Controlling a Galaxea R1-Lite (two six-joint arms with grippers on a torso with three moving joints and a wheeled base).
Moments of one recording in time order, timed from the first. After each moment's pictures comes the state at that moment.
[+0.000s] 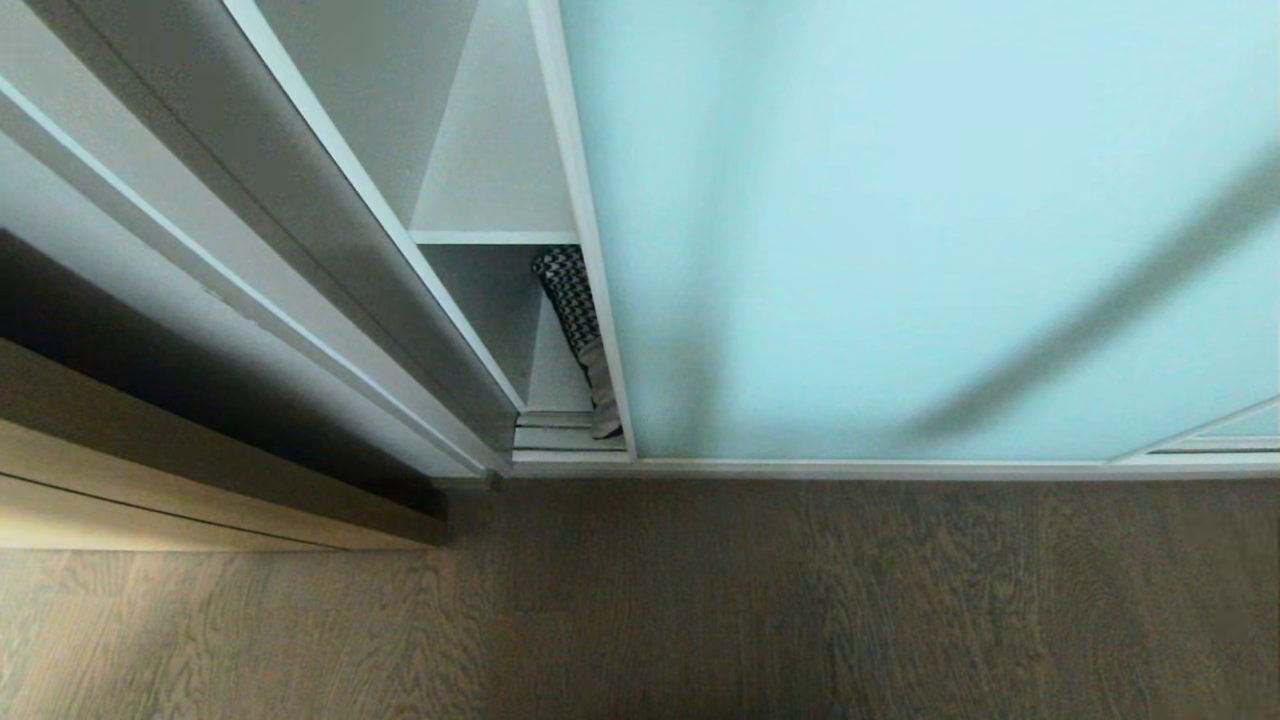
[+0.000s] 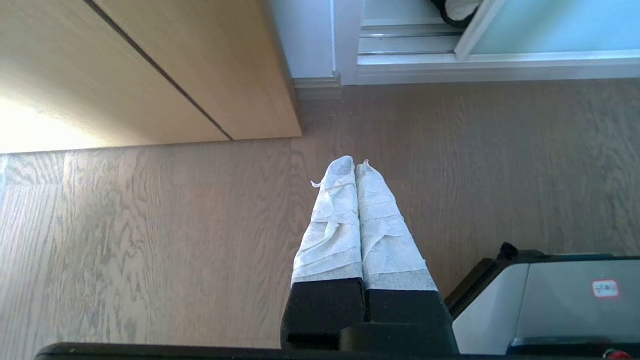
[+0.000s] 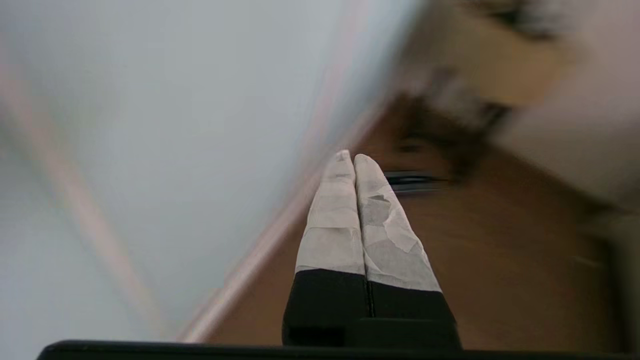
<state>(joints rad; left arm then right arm) 0.00 0.00 -0.05 0.13 -0.03 0.05 -1.45 1.55 -1.53 -0.15 0.32 0.35</state>
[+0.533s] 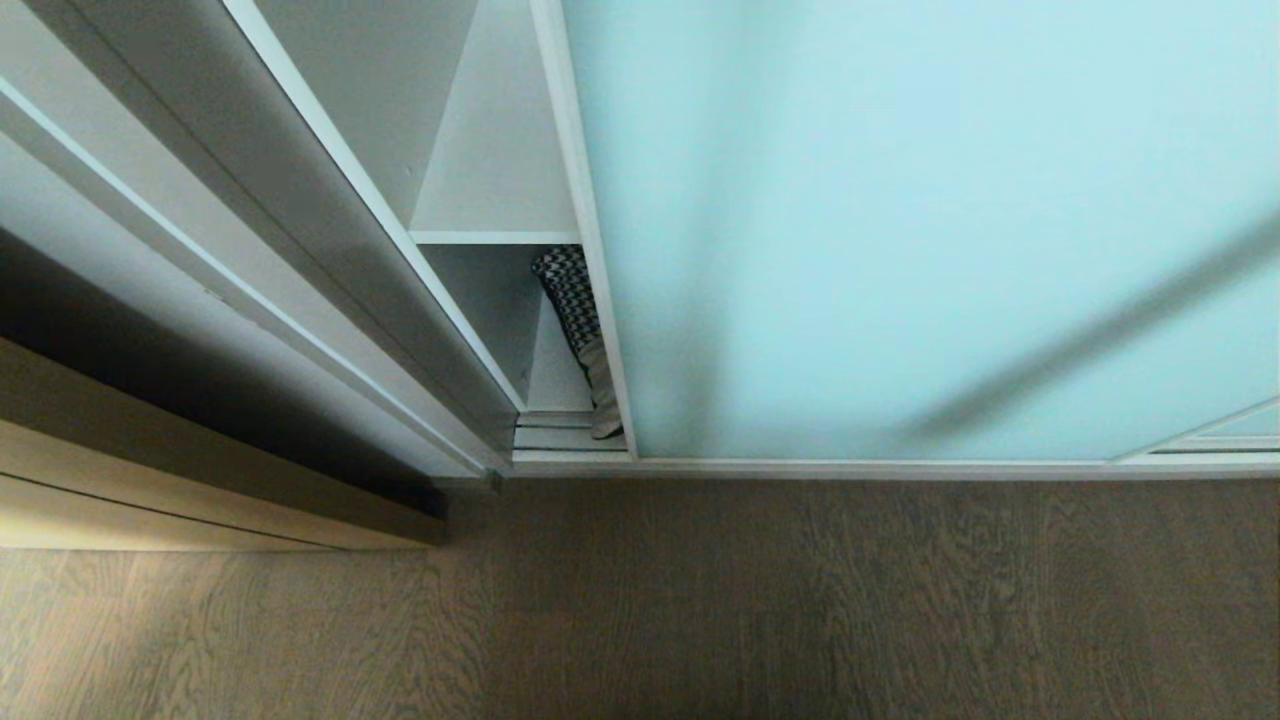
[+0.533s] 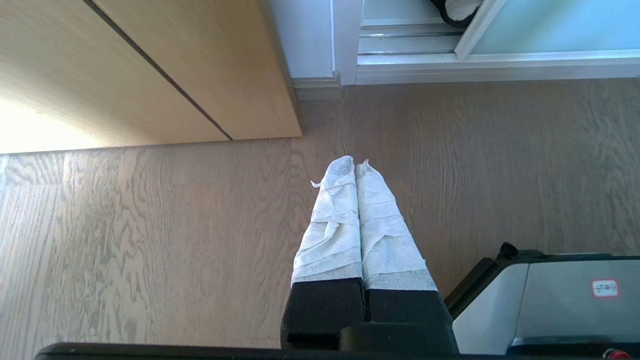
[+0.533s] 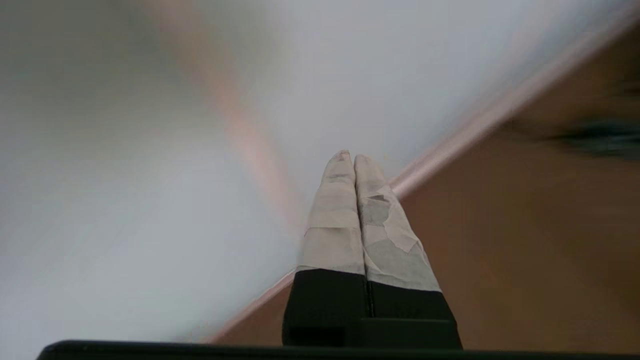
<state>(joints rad) 0.00 0.00 -0.05 0.13 -0.03 0.06 -1.44 1.76 -1.82 0.03 0.95 0.43</state>
